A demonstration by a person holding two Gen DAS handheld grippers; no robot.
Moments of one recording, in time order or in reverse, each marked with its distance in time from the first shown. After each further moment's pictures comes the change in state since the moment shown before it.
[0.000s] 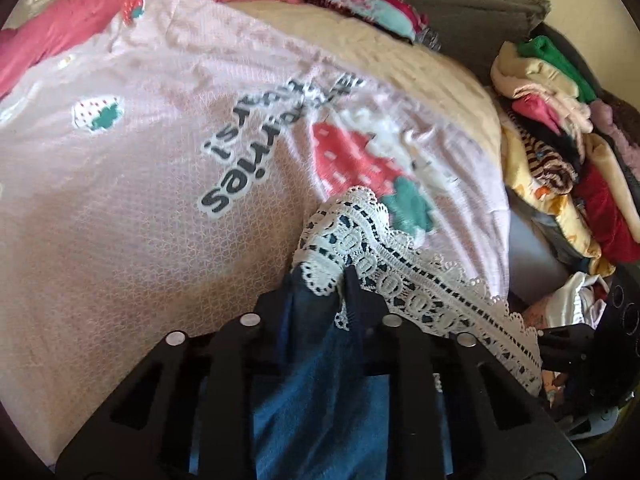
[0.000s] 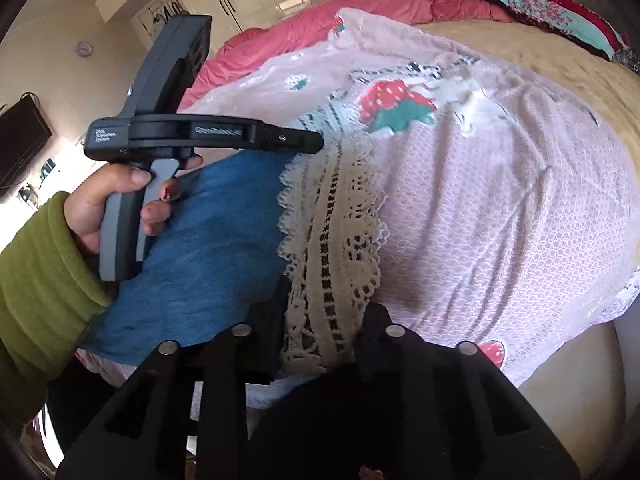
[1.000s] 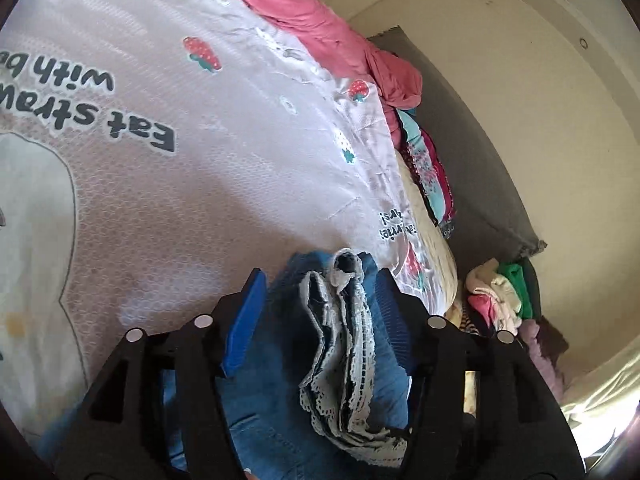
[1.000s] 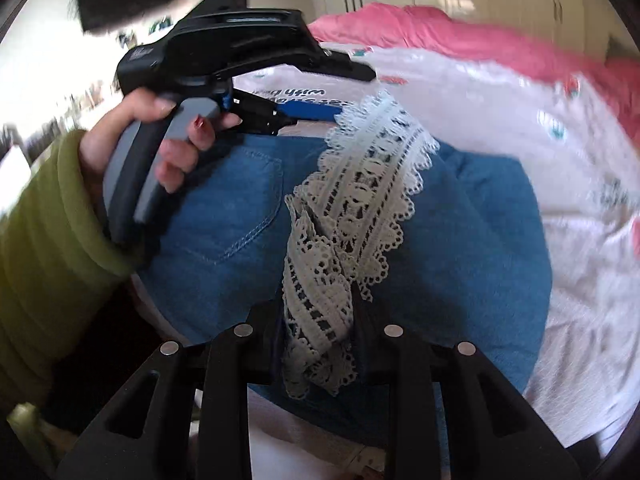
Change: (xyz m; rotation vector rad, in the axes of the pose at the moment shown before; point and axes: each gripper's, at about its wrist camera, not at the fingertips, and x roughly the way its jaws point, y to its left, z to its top) left arm -0.201 0.174 -0.193 -0.723 -0.406 -0.174; right arm 0.077 0.240 -0.029 -0.591 0.141 0.132
